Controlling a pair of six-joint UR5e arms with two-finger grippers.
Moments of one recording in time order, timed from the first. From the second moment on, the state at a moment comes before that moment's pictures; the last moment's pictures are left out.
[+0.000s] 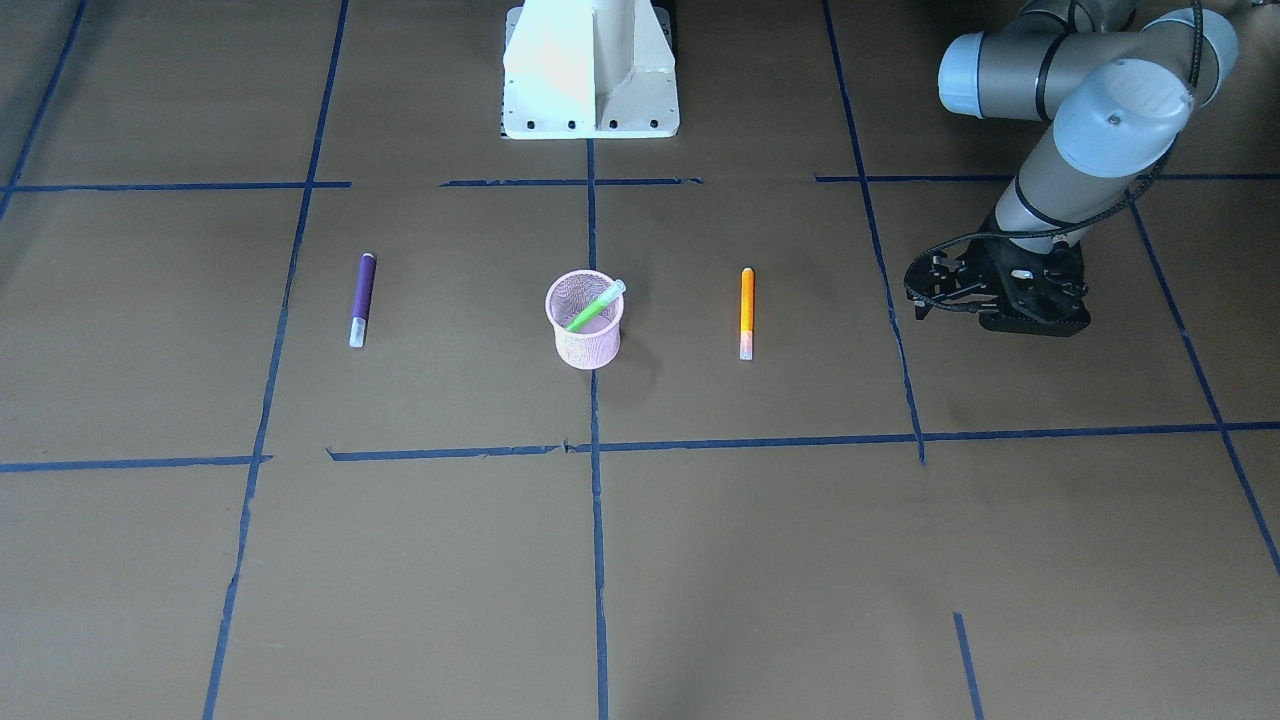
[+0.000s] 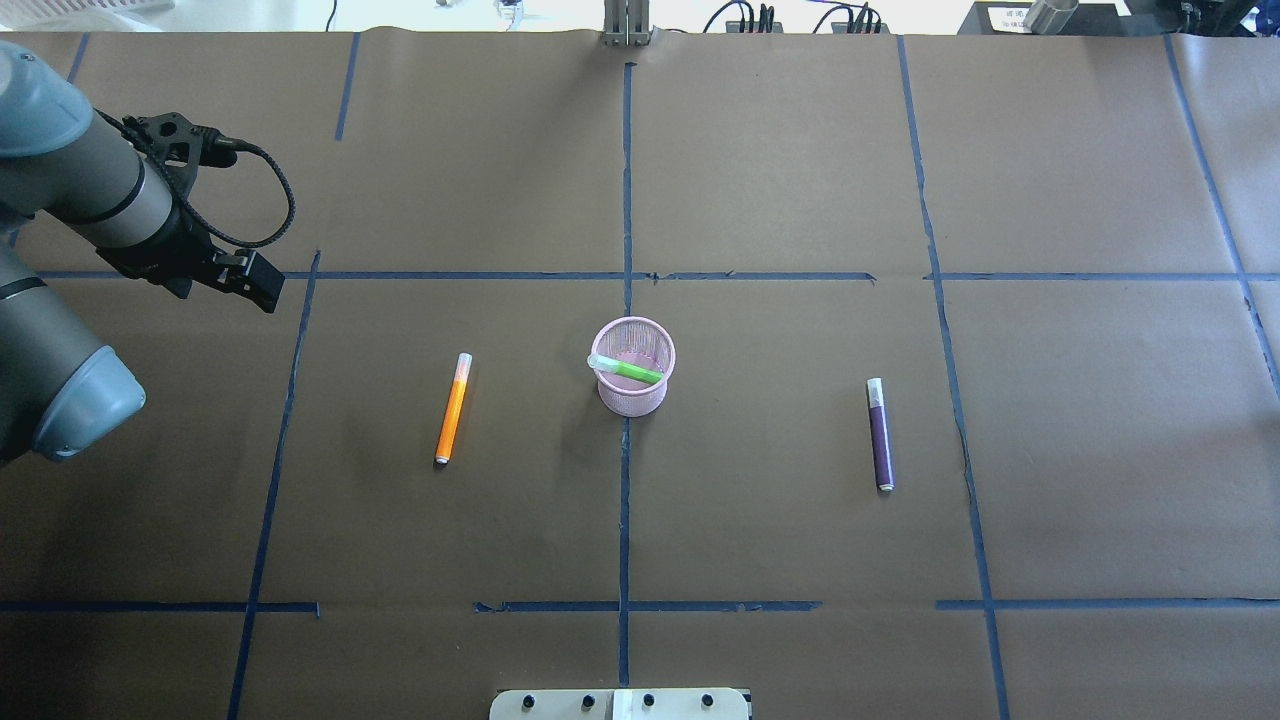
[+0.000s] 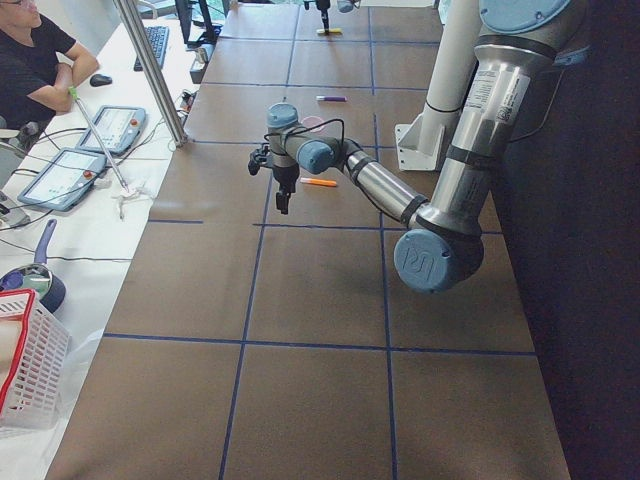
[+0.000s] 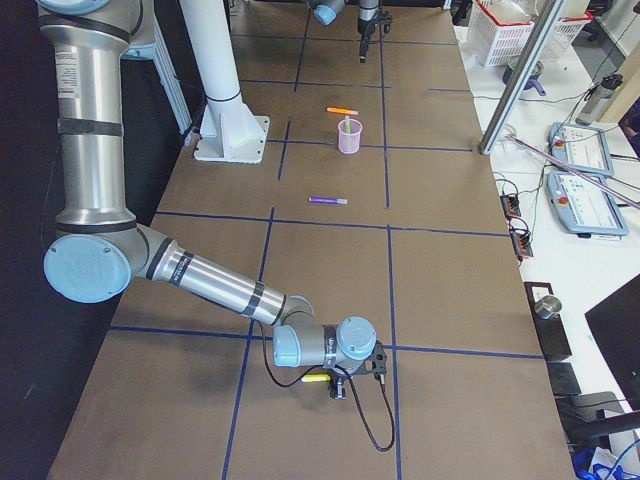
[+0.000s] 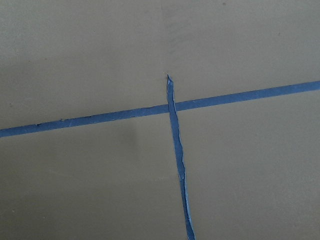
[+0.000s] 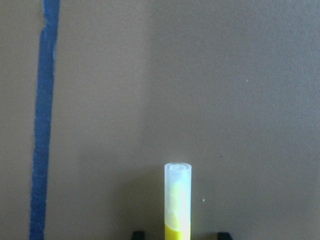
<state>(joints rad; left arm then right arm) -0.91 -1.86 -1.83 -1.57 -2.11 -0.69 1.39 -1.59 1.14 -1.11 2.34 0.01</state>
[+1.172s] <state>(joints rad) -0.91 -1.85 -1.84 -1.57 -2.11 -0.69 1.38 -1.68 1.42 -1.03 2.35 0.21</state>
